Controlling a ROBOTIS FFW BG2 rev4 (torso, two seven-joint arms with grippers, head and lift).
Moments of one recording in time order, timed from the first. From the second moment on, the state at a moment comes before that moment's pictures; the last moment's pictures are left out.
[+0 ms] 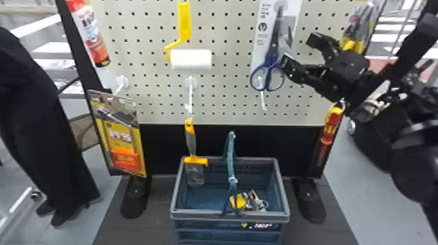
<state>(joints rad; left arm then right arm) 0.84 0.24 -0.27 -2.27 0.20 -0.17 0.21 -0.35 -0.28 0.05 -1.84 -0.42 0.21 0.68</state>
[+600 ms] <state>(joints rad) 0.79 0.25 -0.30 -2.23 0.22 -0.17 0.21 -0.49 -0.31 0.16 -1.72 -0.50 0.19 0.66</state>
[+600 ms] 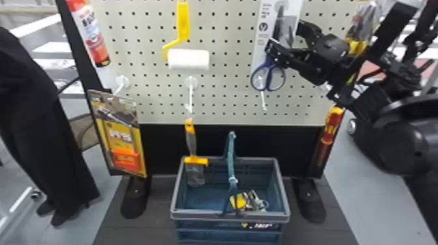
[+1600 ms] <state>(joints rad) 0.78 0.25 -0.31 -2.22 0.22 -0.17 0.21 -0.57 -0.33 0.23 -1.68 -0.53 0.21 0.66</state>
